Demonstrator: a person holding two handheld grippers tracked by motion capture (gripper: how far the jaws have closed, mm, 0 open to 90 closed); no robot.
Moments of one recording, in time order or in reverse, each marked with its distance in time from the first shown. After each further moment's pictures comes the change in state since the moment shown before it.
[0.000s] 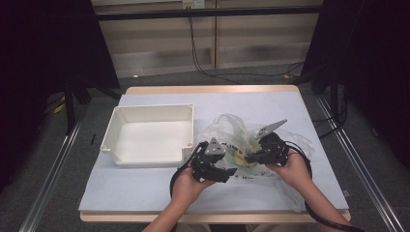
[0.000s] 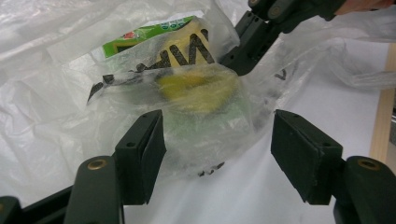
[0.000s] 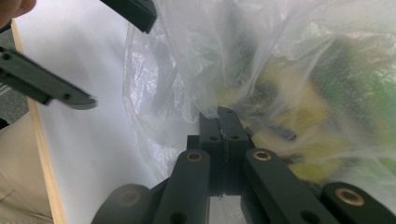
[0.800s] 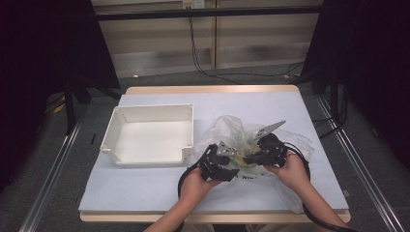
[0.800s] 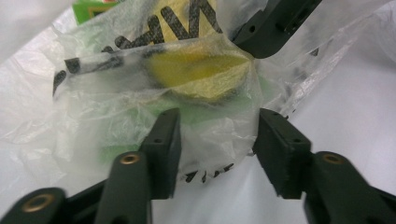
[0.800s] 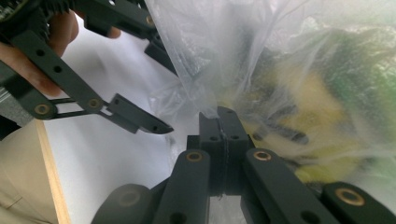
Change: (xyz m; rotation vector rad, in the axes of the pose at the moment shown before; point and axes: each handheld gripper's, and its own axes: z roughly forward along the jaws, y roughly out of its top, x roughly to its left) left arm 0.003 -0.007 0.038 0.103 0.008 0.022; right arm 0.004 0.000 0.004 0.008 0.003 0.026
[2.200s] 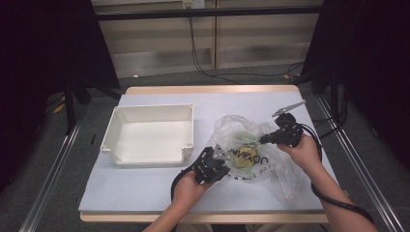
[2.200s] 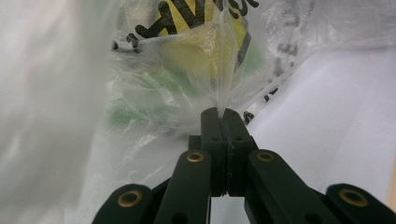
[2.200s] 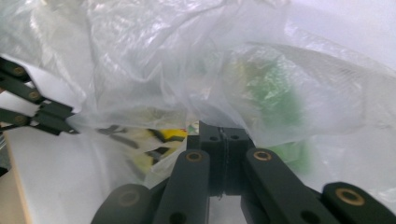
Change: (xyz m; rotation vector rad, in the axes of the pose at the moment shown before) left arm -0.004 -0.006 -0.022 0.057 0.012 0.026; right arm -0.064 0.008 -0.034 -0.070 -0.046 0.171
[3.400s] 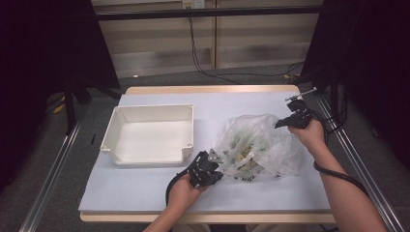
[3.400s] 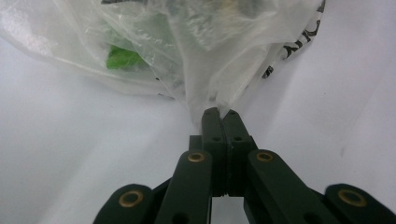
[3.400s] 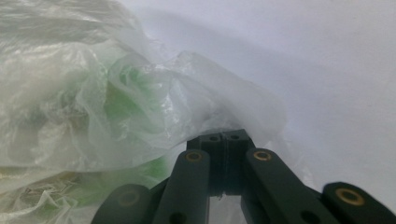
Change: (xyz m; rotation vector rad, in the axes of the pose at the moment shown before) left arm 0.010 -0.022 0.005 0.087 -0.027 -0.038; right arm -0.097 0.008 0.002 0.021 -0.128 0.169
